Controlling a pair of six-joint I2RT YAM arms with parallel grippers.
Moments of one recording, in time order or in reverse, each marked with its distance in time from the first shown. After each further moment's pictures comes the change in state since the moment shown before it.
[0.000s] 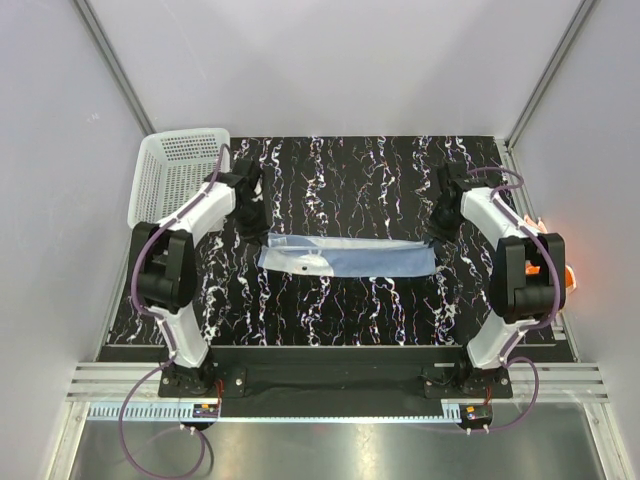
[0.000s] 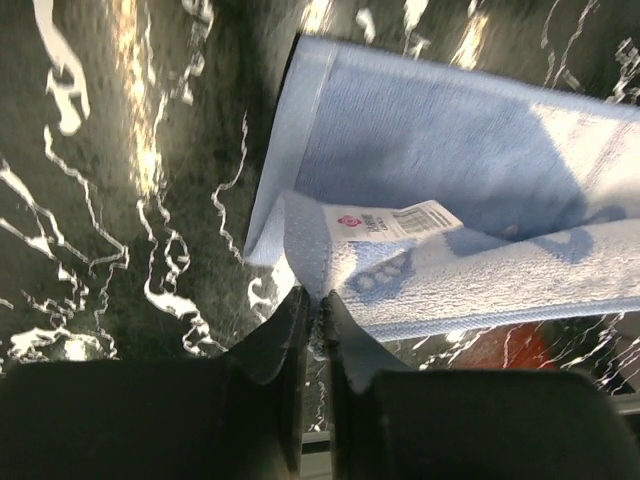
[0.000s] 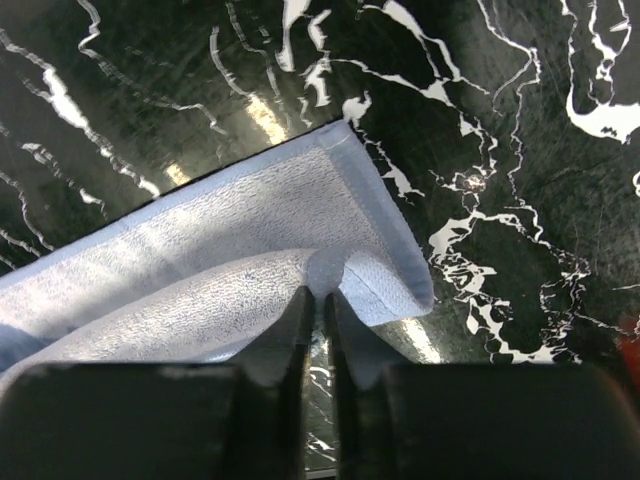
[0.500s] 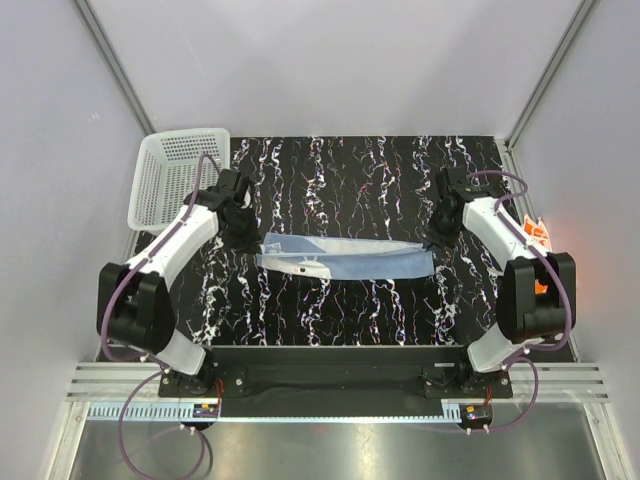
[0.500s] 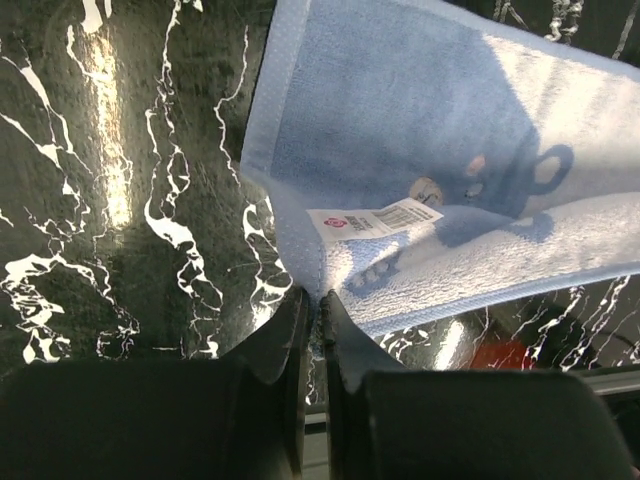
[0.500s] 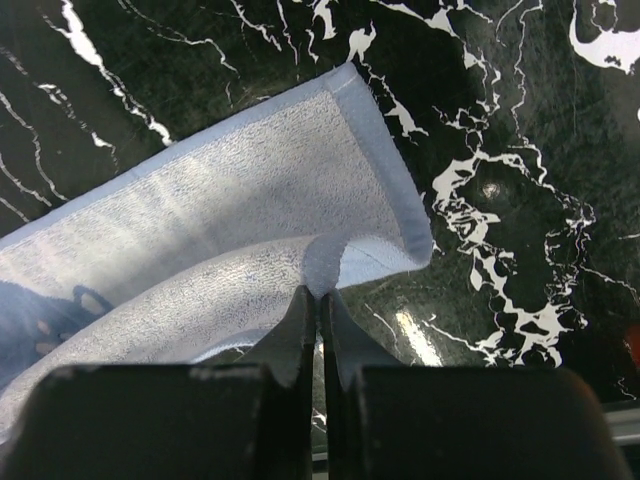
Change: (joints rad) left arm -0.019 -0.311 -0.202 0.048 -0.010 -0.060; right arm 0.040 -0.144 -0.083 -0.014 0.008 0.037
